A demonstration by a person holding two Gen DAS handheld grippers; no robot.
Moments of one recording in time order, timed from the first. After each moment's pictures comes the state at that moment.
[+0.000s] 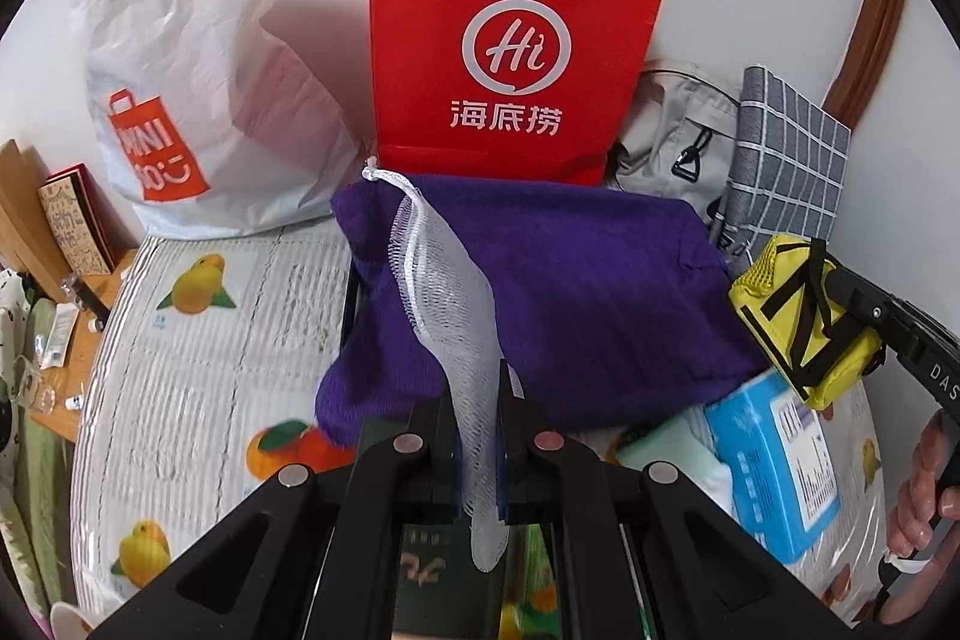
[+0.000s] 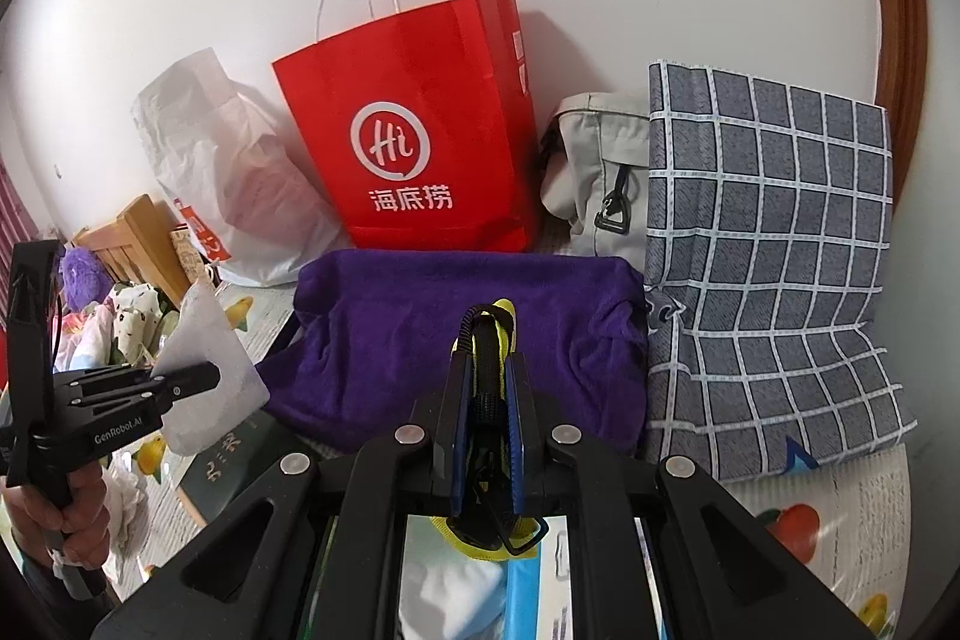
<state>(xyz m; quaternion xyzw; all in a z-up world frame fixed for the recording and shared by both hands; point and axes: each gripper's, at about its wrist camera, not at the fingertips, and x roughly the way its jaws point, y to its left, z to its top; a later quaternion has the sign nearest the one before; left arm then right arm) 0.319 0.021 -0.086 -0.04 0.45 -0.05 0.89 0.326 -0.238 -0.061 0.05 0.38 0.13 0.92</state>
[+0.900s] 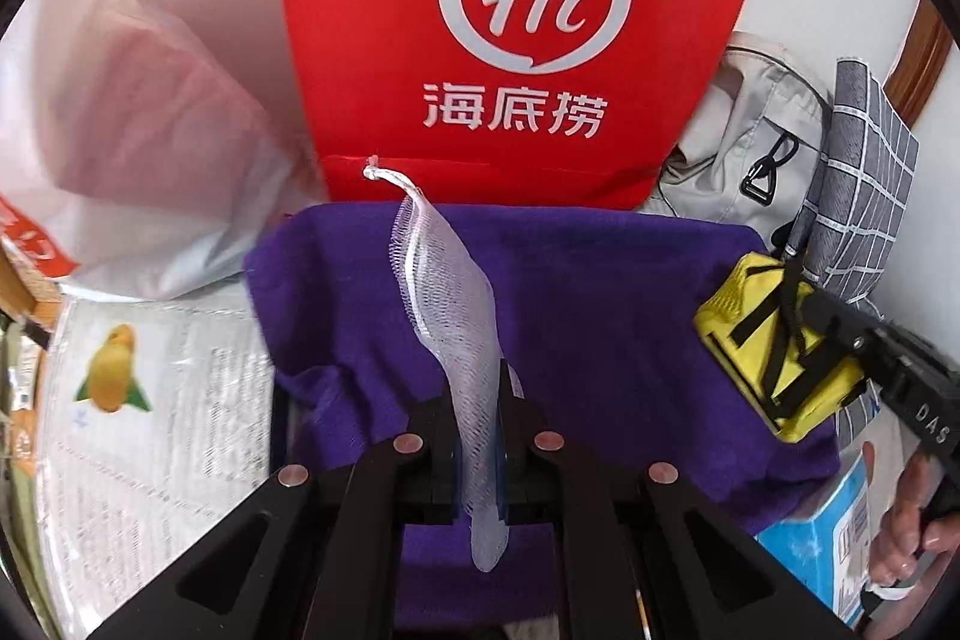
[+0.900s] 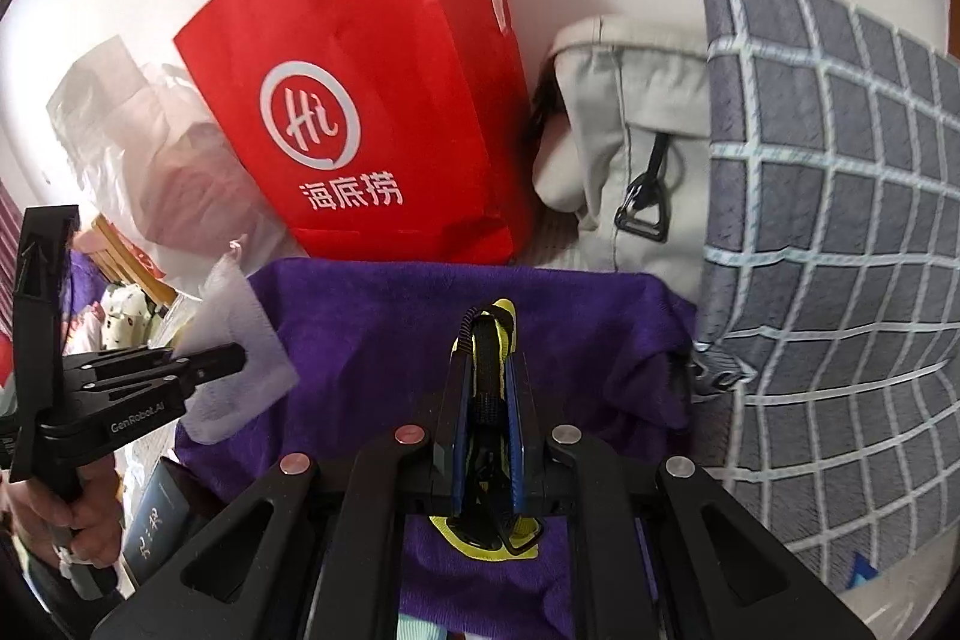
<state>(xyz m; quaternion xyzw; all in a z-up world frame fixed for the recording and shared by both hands) 0.437 0.002 -0.136 -0.03 0.49 -0.06 0.87 0.438 -0.232 -0.121 0.07 0.42 0.15 0.89</state>
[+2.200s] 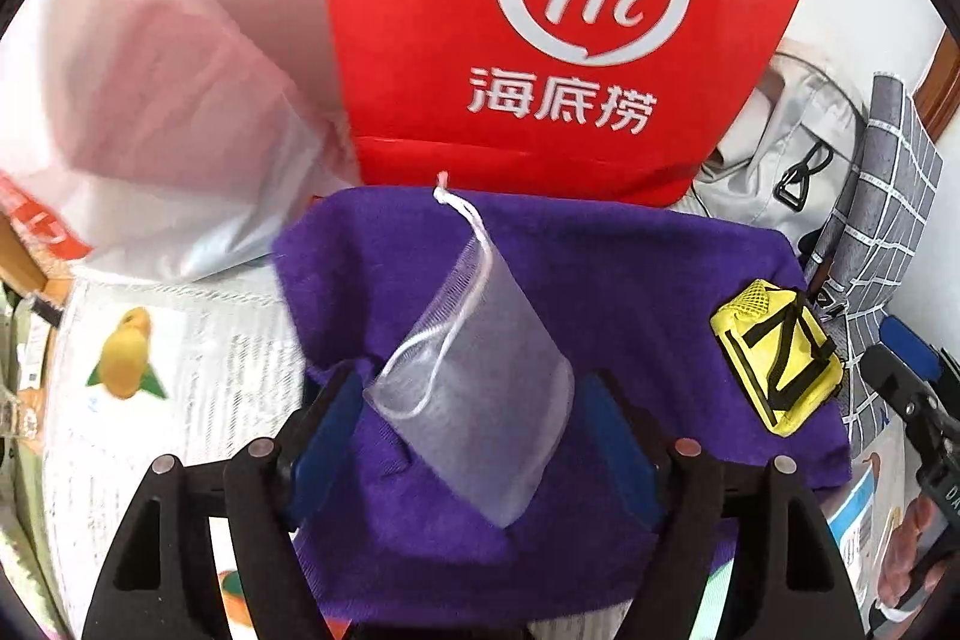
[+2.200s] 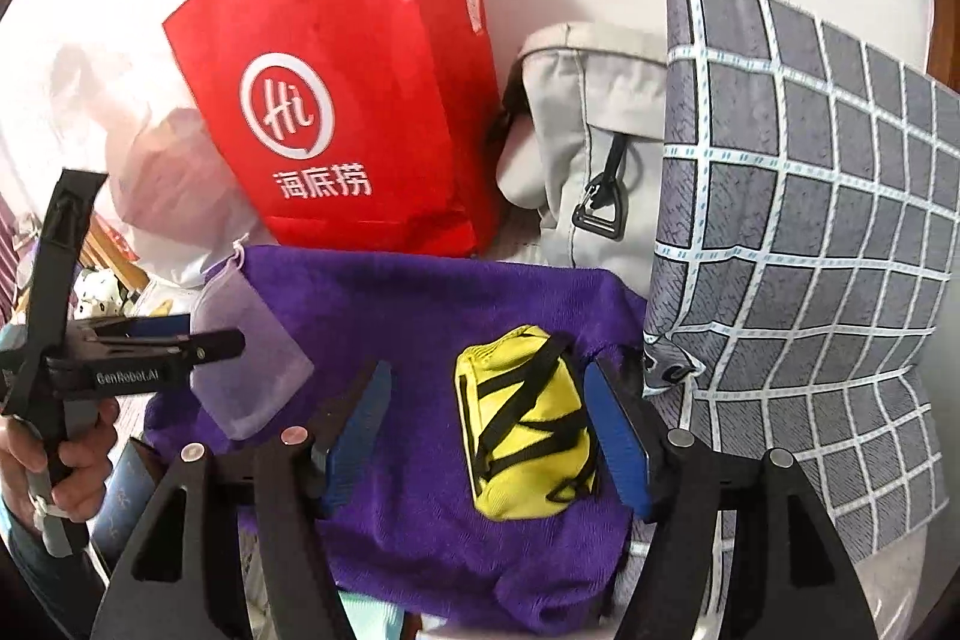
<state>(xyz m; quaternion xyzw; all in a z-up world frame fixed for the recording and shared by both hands) 0.439 0.020 -0.133 -0.04 0.51 -0.03 0.86 0.423 -0.241 -0.110 0.03 0.41 0.12 0.90</state>
